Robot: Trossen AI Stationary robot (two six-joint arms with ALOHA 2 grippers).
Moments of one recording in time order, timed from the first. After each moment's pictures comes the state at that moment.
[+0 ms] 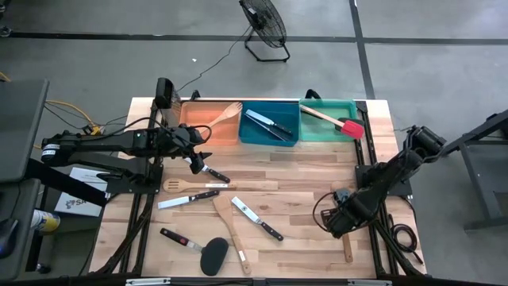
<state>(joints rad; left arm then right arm) 0.10 0.85 0.74 -0.58 -0.27 -0.29 0.74 1.47 0.81 -0.96 -0.08 2.15</state>
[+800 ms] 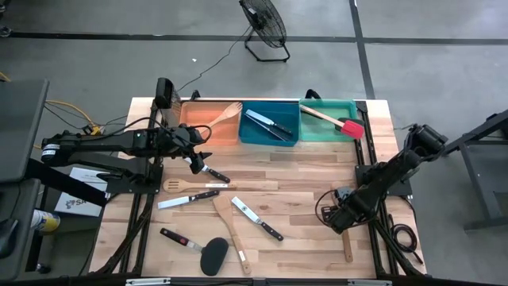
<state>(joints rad) 0.10 0.85 0.74 -0.58 -0.27 -0.29 0.73 1.46 0.63 -0.79 -0.06 2.20</state>
